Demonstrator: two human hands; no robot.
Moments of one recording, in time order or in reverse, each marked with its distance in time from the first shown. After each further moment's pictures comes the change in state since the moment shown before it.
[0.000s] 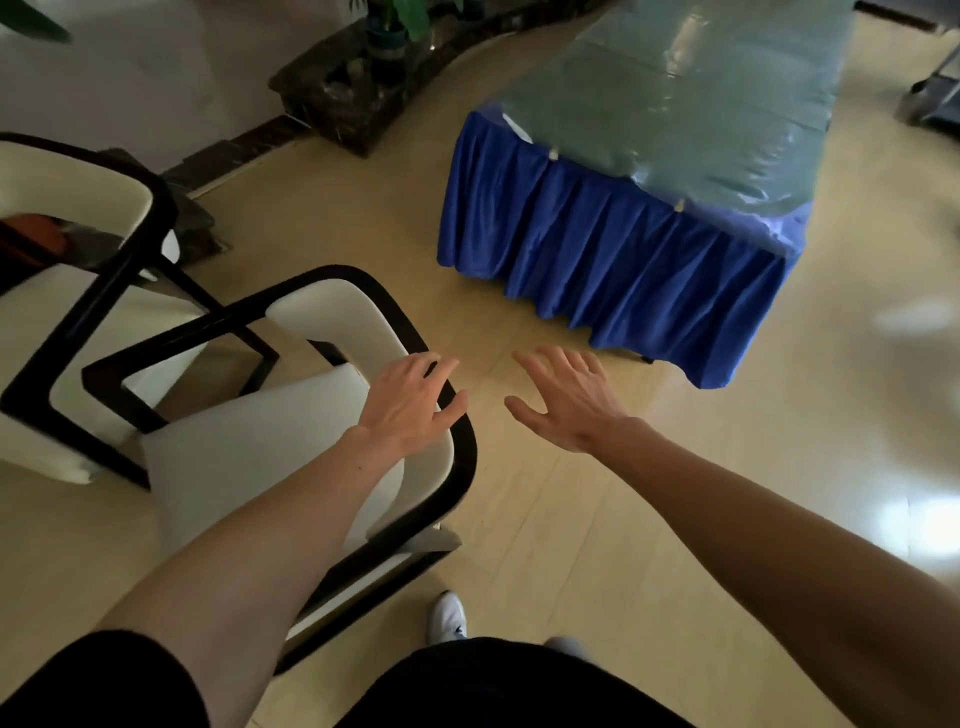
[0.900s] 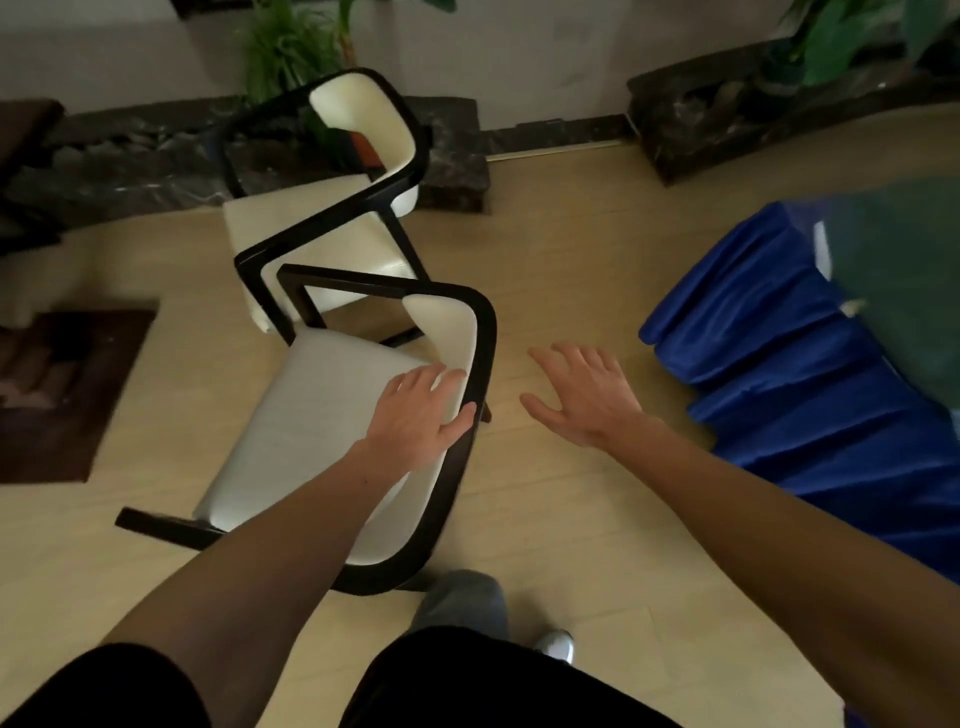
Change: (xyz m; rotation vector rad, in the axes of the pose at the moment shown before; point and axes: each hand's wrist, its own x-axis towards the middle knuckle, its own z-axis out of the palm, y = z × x) left_hand 0.151 -0.009 0.010 0.053 0.113 -0.772; right_hand 0.318 0.094 -0.008 0.019 -0.098 -0.729
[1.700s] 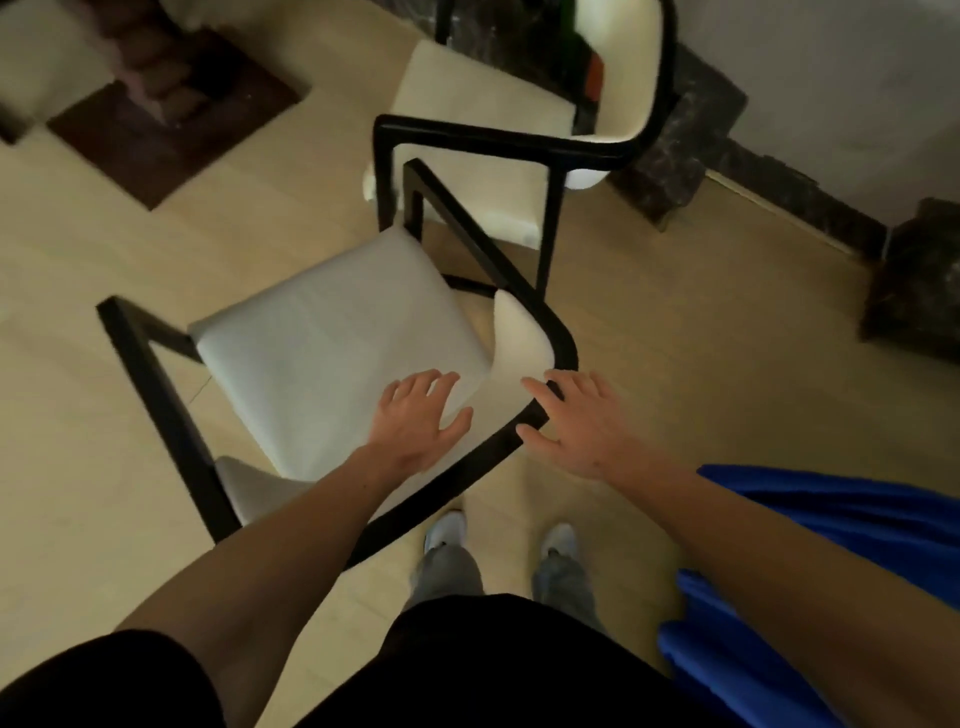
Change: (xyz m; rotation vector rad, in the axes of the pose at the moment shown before) left_hand 0.101 -0.050 0.081 -0.347 0.007 -0.717; right_hand 0.245 0.028 0.028 -0.224 -0.311 -0.624
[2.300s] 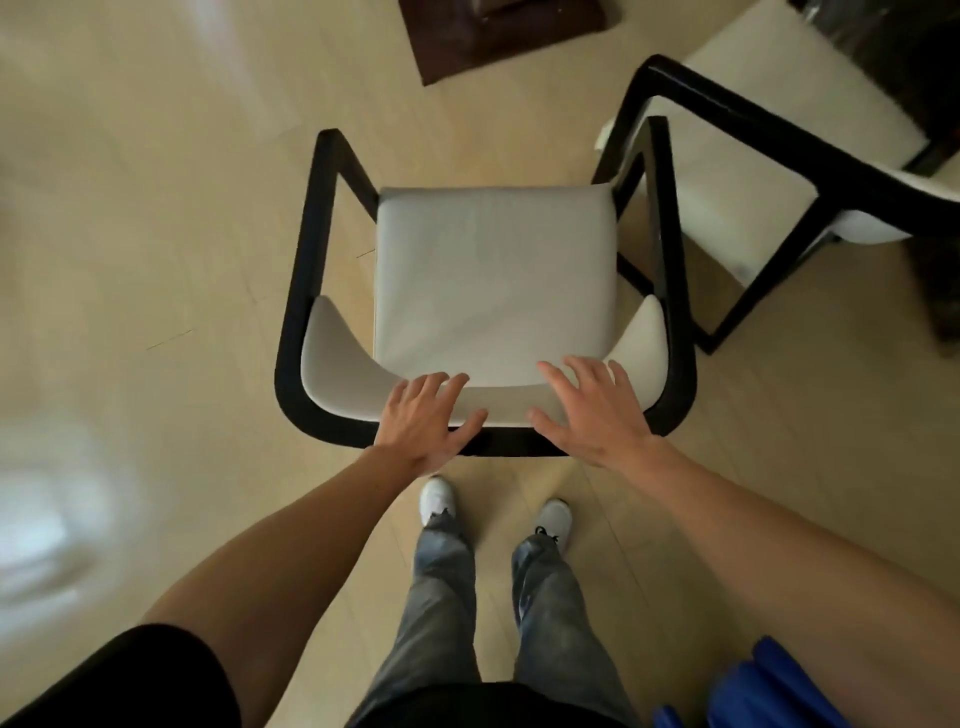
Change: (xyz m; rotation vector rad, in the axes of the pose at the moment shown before) left_hand -0.054 0.040 0.074 -0.077 0.055 -0.708; right_hand 0.111 0.016 0.043 -0.103 -0.163 -0.640
